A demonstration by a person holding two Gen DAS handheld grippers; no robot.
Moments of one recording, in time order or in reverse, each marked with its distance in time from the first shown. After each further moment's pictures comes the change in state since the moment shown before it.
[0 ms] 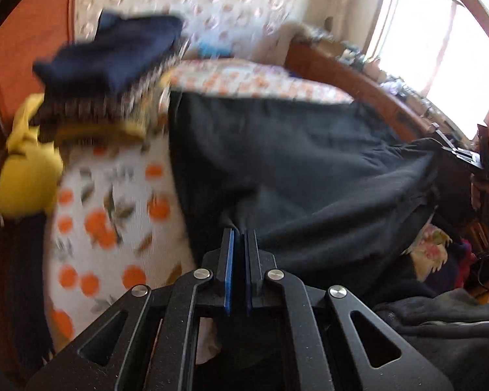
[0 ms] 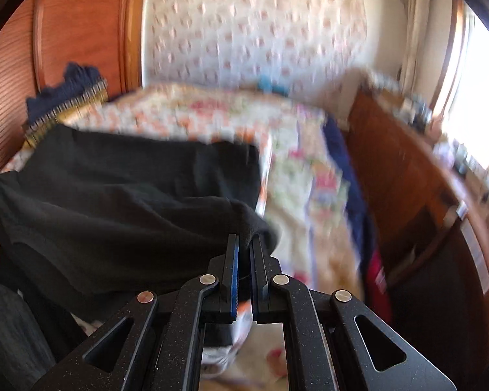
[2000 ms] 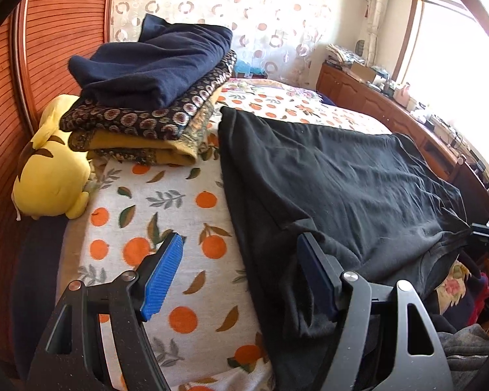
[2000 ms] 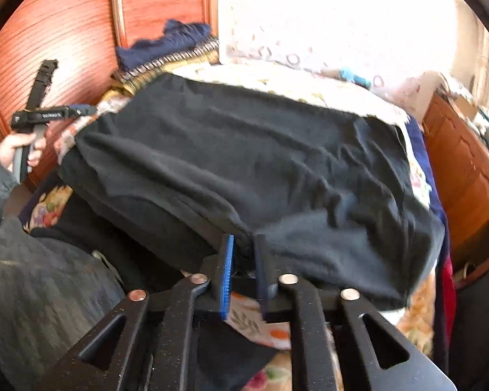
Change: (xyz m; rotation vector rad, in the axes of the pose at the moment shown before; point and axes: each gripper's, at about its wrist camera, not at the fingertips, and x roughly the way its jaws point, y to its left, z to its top) left arm -0.003 0.033 0.016 -0.077 -0.111 0.102; right arm -0.013 0.137 -0.034 -0.172 0.030 0.281
